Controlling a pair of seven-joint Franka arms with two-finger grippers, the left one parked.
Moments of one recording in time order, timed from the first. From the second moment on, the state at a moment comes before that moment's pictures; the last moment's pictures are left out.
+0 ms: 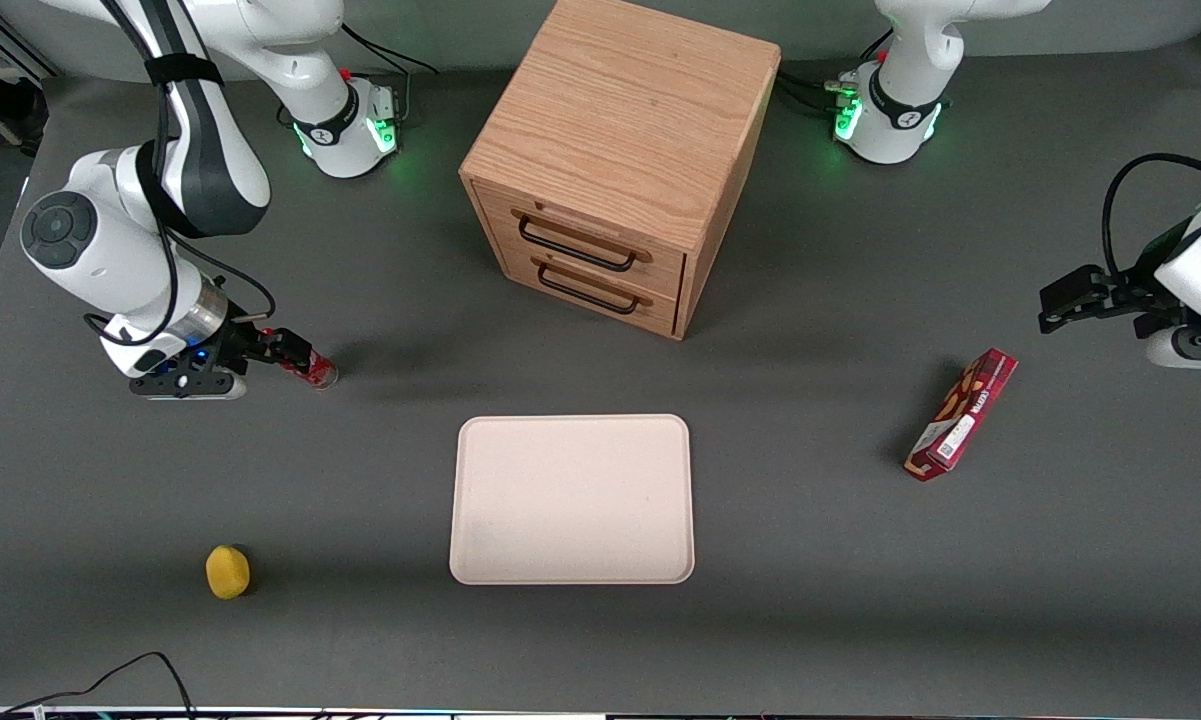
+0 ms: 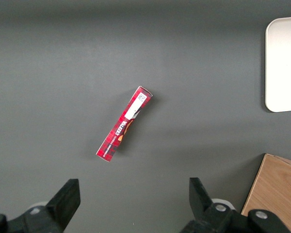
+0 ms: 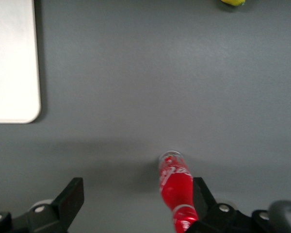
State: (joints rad) arm -0.01 0.02 0.08 -2.18 0.01 2.23 0.07
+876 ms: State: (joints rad) arm -0.05 -0.02 0.08 -2.42 0.01 2.47 0.02
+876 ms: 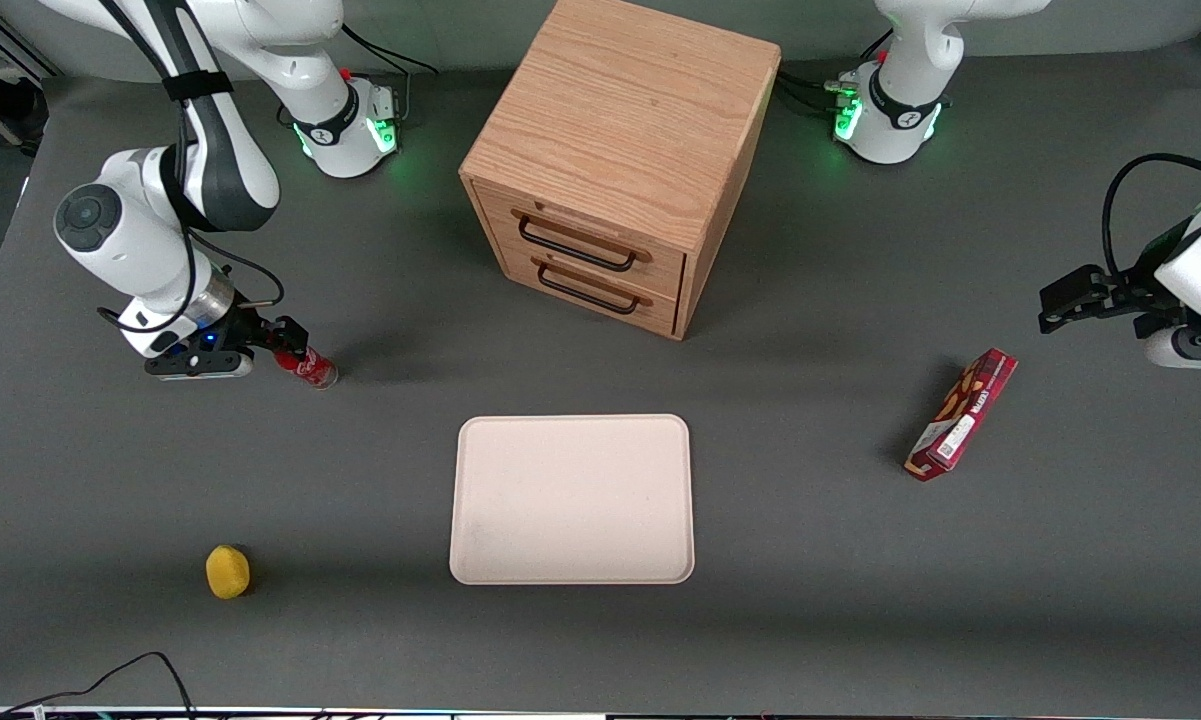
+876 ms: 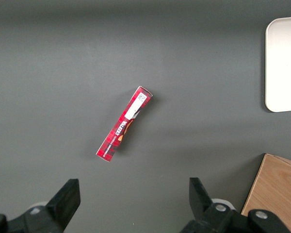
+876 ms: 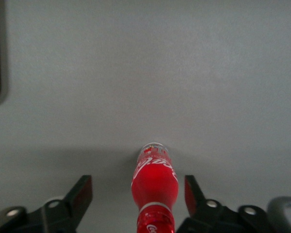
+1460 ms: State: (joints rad) arm -0.05 -0.06 0.08 -2.47 0.01 2.49 0.02
